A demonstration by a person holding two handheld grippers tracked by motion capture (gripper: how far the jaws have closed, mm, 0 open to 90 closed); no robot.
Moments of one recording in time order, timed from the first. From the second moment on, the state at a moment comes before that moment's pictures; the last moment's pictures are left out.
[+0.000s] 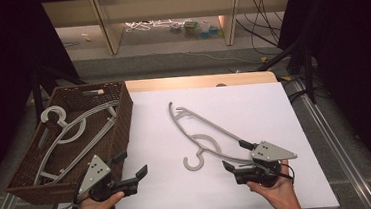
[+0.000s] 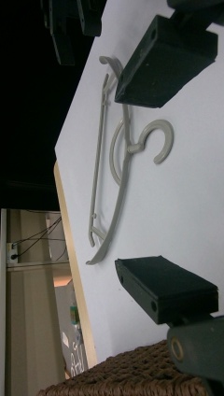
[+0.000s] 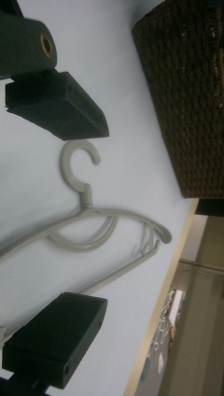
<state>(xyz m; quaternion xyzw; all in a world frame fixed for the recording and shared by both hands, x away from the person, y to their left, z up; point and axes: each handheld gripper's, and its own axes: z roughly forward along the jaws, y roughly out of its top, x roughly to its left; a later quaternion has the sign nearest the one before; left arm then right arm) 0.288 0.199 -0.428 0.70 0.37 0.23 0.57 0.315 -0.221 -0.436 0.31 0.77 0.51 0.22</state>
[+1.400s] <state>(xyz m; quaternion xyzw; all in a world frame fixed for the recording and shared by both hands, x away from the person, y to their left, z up) 0.289 0.196 -0.431 0.71 0.34 0.22 0.57 0.418 -0.185 -0.463 0.27 0.94 0.19 0.05</state>
